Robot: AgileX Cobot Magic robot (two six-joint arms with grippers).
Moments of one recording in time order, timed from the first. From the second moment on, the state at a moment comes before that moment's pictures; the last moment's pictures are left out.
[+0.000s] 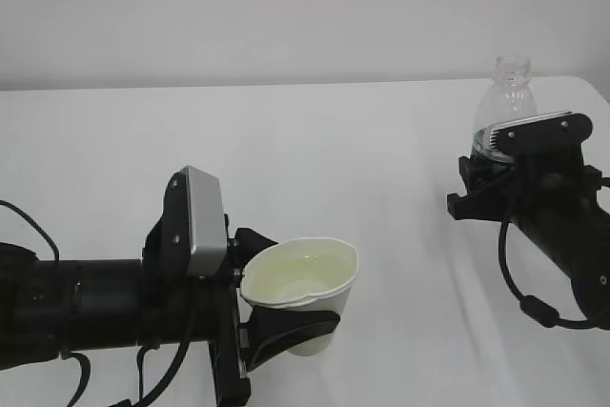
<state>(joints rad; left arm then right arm) -0.59 1.87 -0.54 0.82 -1.08 -0.20 0.27 1.95 -0.57 0.26 -0.99 -0.25</state>
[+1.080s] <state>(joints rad) -0.59 1.87 -0.54 0.75 -1.06 -0.20 0.27 2.05 -0.57 0.24 -1.13 -0.15</state>
